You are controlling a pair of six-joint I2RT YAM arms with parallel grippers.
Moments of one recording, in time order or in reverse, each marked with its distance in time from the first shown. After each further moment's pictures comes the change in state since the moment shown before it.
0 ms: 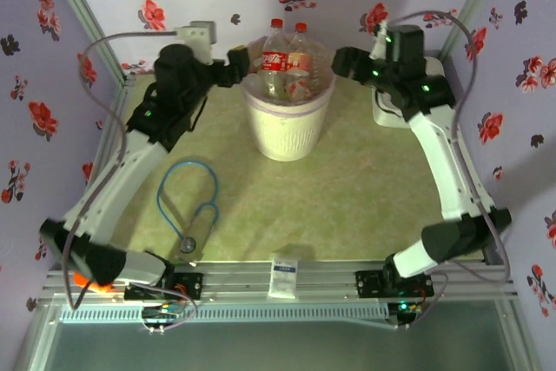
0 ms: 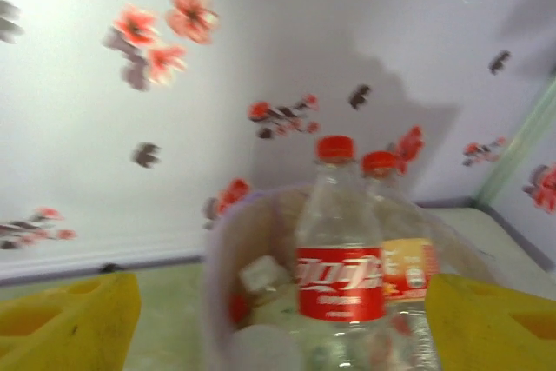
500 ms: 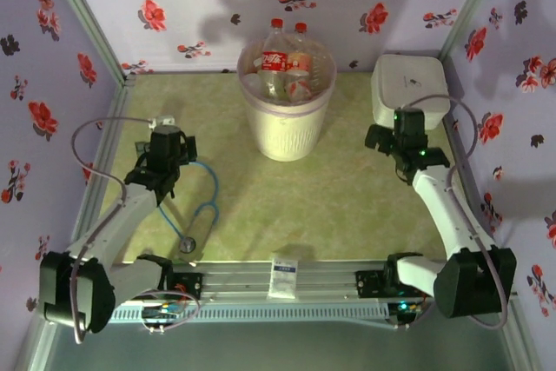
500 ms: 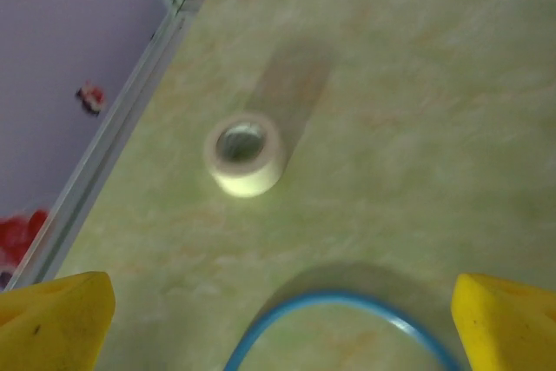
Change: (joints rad) left arm 0.239 -0.244 -0.822 0.037 -0.343 0.065; right arm -0.147 -0.311 -0.855 0.242 0.352 -0.131
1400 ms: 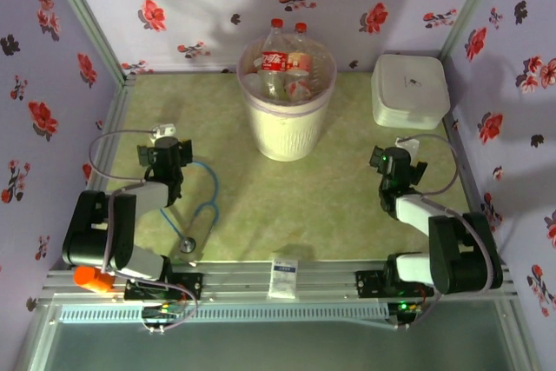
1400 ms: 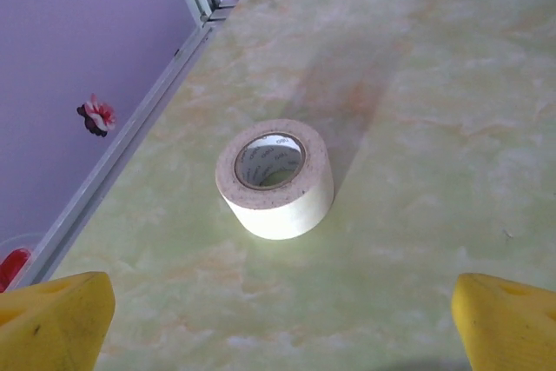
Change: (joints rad) left arm 0.133 0.367 -0.225 0.790 0.034 0.177; right arm 0.000 0.155 -0.526 0.978 0.276 -0.104
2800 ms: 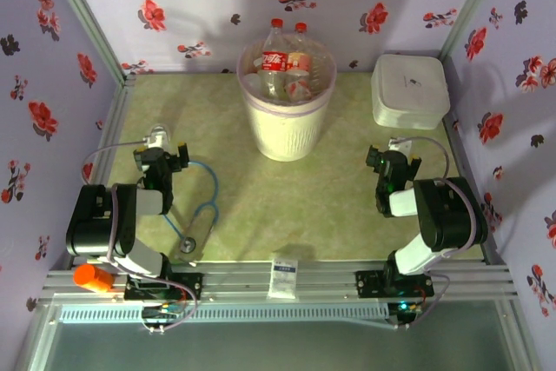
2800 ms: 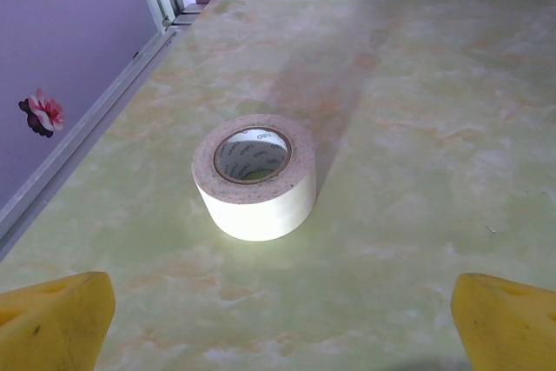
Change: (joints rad) left arm 0.114 0.058 -0.109 0.248 0.232 -0.006; right arm -0.021 0.262 -0.036 0.385 -0.060 -0.101
